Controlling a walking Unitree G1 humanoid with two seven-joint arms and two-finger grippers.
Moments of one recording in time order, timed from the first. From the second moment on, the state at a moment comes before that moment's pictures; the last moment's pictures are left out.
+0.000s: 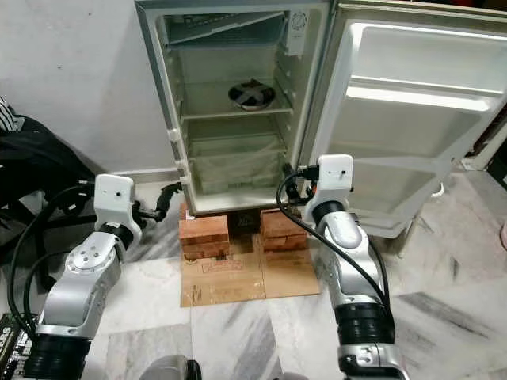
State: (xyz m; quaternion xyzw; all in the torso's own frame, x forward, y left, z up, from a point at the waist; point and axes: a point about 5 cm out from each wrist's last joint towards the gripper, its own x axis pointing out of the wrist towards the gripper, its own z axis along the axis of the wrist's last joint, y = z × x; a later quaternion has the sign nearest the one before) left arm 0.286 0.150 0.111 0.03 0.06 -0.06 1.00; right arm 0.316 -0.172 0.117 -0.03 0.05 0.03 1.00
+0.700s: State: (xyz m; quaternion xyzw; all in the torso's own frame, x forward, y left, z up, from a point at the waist) left arm 0.280 0.149 0.105 -0.02 0.06 0.02 1.00; right arm 0.316 -0.147 0.120 -0.07 0.02 0.07 0.99
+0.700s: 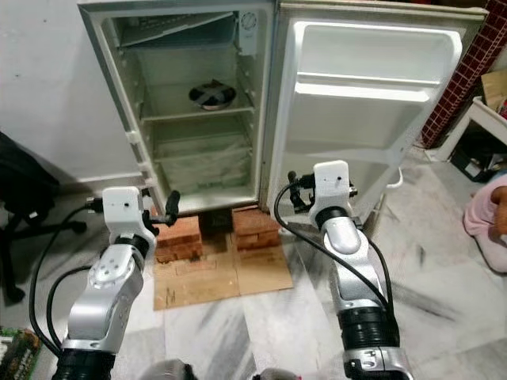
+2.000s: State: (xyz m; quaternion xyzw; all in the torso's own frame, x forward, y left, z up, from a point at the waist) left arm 0.284 0.128 0.103 -0.03 0.06 -0.02 1.00; right arm 0.320 -0.158 0.108 -0.07 0.04 0.04 1.00
